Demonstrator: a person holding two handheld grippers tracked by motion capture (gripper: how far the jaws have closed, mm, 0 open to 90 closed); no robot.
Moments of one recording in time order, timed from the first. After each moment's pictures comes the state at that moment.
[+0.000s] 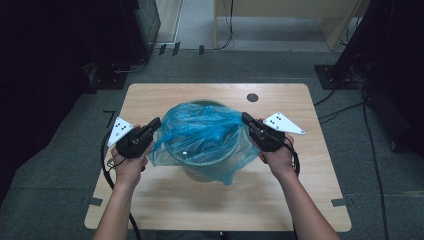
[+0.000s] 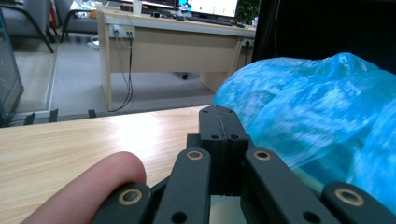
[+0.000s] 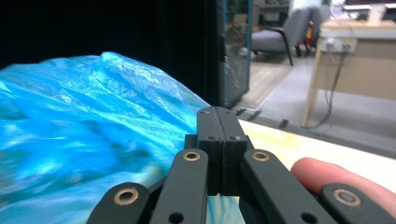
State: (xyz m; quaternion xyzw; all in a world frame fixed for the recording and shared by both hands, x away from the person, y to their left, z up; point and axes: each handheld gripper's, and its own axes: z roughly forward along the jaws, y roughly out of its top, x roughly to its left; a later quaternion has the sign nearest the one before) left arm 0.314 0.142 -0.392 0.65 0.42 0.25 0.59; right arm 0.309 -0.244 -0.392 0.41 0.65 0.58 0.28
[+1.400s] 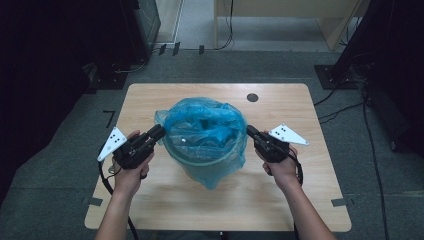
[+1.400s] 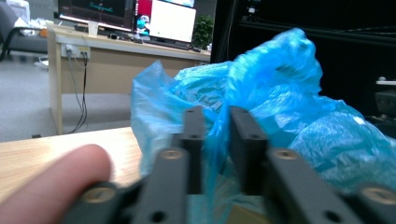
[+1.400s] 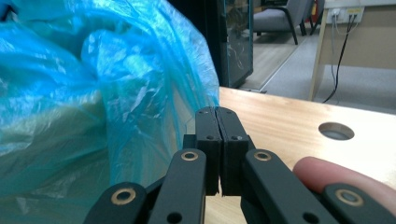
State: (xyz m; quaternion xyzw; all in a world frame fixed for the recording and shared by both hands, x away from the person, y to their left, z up) left arm 0.293 0.149 -0.397 0.63 0.36 0.20 0.66; right arm 0.292 -0.260 -0.421 0.43 0.65 0.57 0.25
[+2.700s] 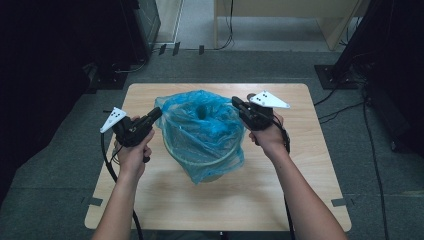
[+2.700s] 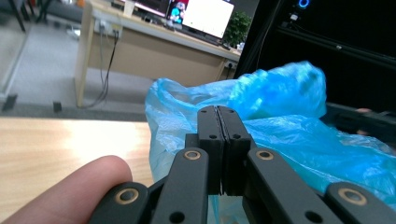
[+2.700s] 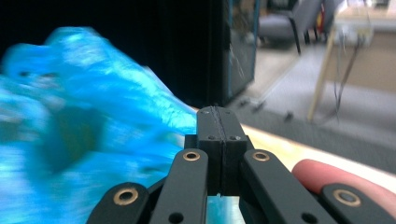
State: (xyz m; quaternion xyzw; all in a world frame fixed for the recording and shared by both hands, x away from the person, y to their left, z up) left arm 0.346 0.146 -0.387 0.60 0.46 0.16 0.64; right arm 0.366 -0.223 -0.374 0.41 0.67 0.55 0.26
